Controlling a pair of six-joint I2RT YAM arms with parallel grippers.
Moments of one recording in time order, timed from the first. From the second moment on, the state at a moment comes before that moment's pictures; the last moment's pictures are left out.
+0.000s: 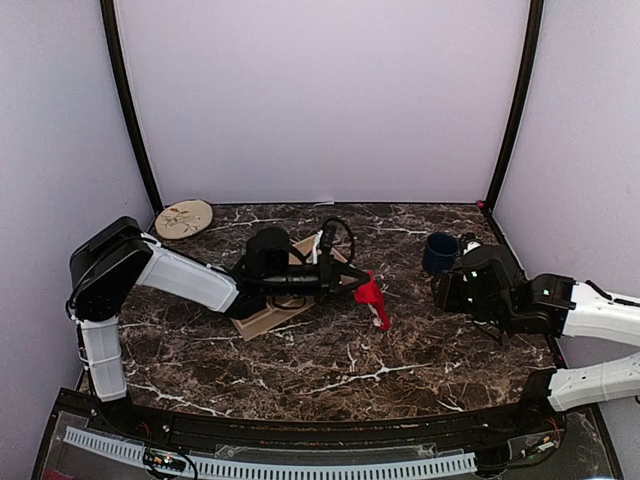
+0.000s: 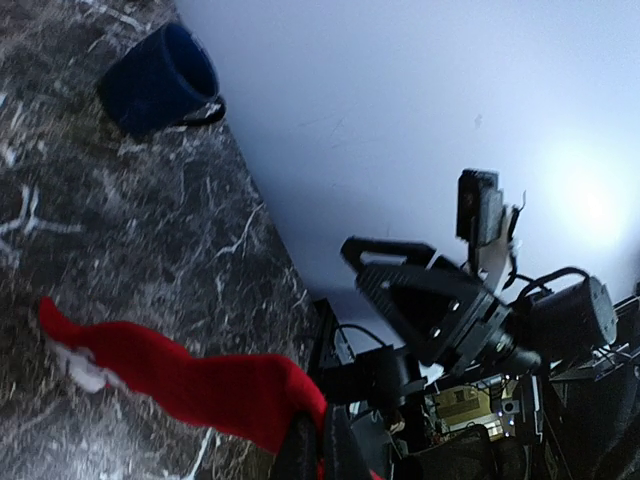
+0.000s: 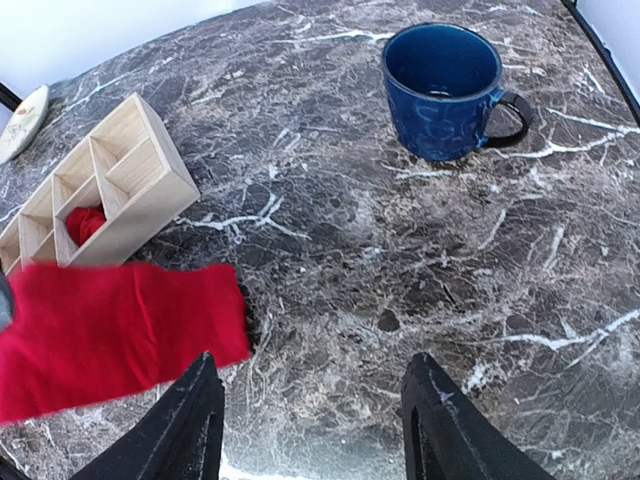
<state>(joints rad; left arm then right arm) -0.88 1.95 1.10 0.75 0.57 -1.07 0.91 0.94 0.66 -0.45 0.56 0.74</state>
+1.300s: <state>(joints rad) -0.99 1.45 0.51 0.30 0.25 -1.00 1.05 1.38 0.66 -0.07 0.30 0.77</state>
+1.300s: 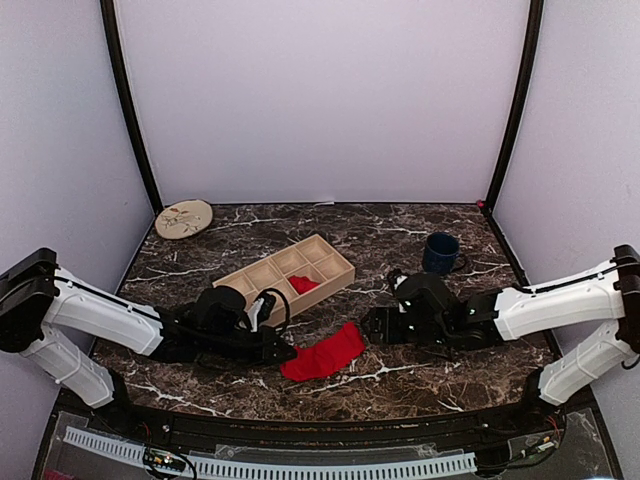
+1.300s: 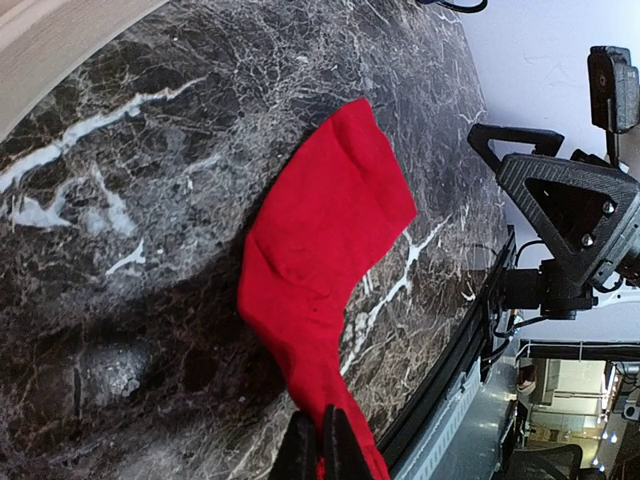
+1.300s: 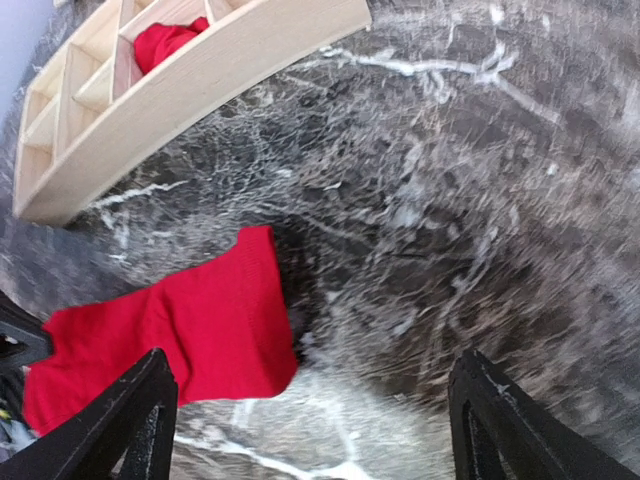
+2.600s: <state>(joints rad) -1.01 1.41 0.45 0.19 0.25 -0.96 1.12 1.83 0.41 1.06 0.04 1.57</state>
